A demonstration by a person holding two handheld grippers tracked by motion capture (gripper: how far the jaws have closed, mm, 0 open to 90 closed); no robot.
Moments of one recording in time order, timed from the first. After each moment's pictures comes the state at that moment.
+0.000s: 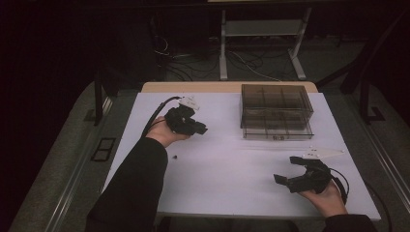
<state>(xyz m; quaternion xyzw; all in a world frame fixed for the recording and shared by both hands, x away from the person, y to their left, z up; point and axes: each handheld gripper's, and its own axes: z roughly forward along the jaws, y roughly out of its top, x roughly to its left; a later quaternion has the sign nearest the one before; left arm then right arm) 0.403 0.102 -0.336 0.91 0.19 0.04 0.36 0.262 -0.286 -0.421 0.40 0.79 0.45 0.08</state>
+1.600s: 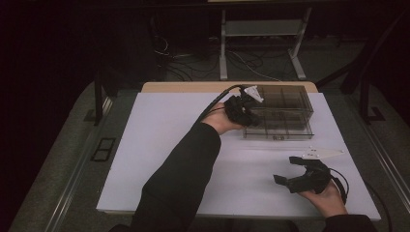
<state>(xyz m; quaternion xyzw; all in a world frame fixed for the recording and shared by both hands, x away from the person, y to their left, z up) 0.417 -0.053 -0.317 0.92 0.09 0.04 0.37 0.261 -0.286 -0.421 0.40 0.80 0.45 0.08</state>
